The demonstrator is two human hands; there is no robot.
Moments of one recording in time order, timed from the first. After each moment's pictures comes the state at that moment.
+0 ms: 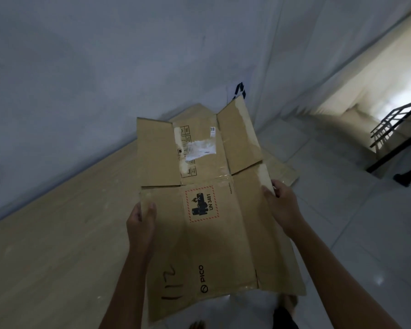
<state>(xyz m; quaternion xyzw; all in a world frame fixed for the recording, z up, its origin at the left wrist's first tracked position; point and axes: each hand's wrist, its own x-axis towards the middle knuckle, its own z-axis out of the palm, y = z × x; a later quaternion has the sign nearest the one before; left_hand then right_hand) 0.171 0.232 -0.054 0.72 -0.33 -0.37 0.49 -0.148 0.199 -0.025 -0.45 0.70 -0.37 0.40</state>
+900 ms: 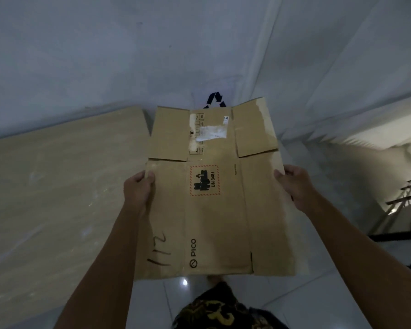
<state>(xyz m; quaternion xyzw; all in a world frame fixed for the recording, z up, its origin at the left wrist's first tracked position) -0.191 -0.093 -0.104 0.80 -0.17 -0.34 0.46 -0.548 -0.213 -0.053 -0.47 0.69 -0.25 0.49</state>
